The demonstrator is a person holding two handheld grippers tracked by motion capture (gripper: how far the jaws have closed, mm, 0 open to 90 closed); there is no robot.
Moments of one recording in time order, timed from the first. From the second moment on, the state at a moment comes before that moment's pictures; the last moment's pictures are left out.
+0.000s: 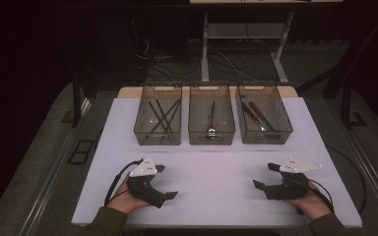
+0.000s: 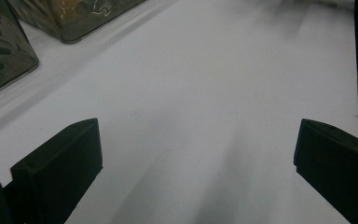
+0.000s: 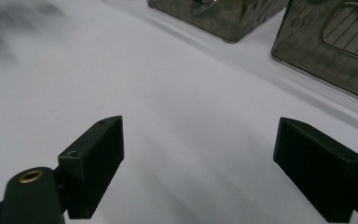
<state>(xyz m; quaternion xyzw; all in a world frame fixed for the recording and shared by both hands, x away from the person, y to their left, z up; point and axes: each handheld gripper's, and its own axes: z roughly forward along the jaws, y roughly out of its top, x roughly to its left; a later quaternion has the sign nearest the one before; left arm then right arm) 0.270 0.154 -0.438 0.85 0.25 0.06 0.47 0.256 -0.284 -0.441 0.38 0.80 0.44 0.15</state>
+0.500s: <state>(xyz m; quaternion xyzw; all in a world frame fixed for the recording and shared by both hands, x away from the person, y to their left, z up) 0.270 0.154 -0.439 0.85 0.24 0.06 0.47 0.251 -0.287 -0.443 0.38 0.80 0.44 0.15</state>
